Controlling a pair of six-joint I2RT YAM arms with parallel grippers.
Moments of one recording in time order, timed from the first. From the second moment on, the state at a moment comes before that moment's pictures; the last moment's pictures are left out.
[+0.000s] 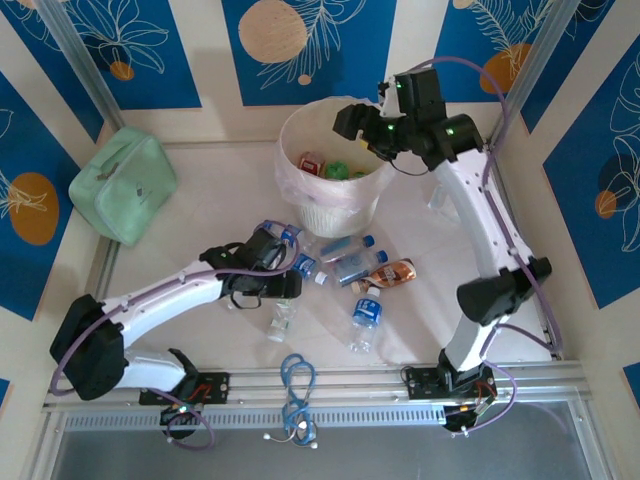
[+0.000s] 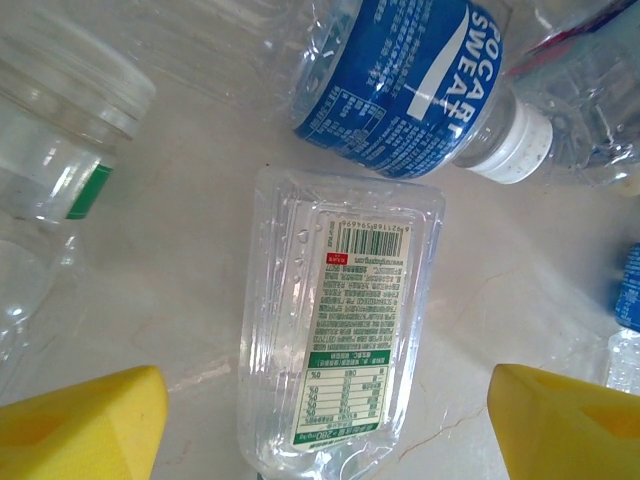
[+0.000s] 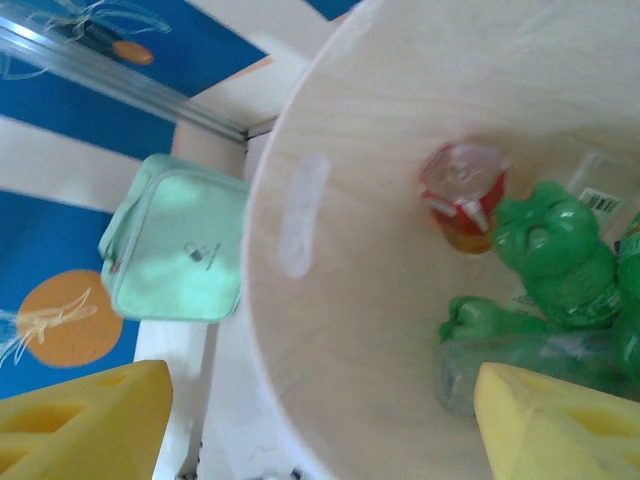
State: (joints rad) left arm -0.77 1.33 0.89 -0.69 0.05 -0.65; right arm 0.40 1.71 2.11 -1.00 -0.35 0.68
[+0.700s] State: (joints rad) left arm -0.79 1.51 0.88 -0.65 0.04 -0.59; right arm 0.64 1.21 1.49 -0.90 -0.23 0.73
